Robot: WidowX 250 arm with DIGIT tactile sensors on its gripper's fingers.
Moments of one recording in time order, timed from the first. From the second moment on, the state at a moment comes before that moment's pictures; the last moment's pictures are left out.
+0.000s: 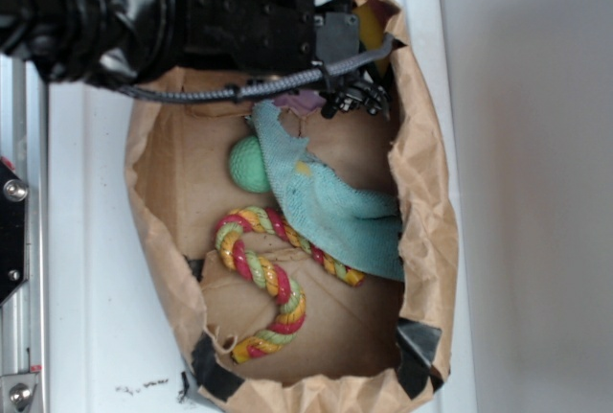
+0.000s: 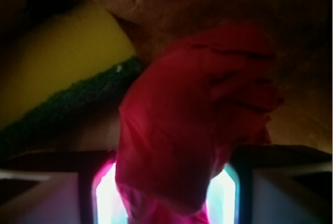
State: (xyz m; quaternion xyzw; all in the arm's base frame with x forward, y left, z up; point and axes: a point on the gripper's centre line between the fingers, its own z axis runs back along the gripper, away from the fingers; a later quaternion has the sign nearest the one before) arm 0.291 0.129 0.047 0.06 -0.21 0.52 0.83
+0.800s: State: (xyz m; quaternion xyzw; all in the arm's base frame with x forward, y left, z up) arm 0.273 0.081 0.112 -0.05 -0.14 0.33 0.93
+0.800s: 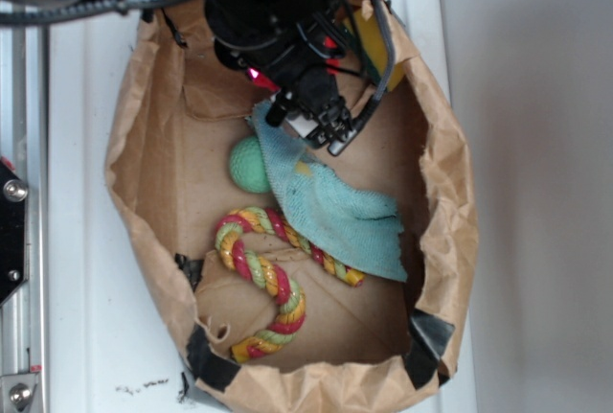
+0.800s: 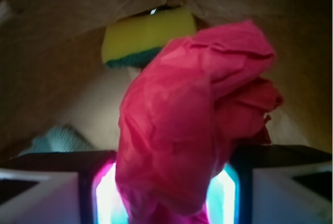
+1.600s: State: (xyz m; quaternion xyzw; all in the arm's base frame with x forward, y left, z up) arm 0.271 0.024 0.146 -0.03 -0.08 0.13 0.99
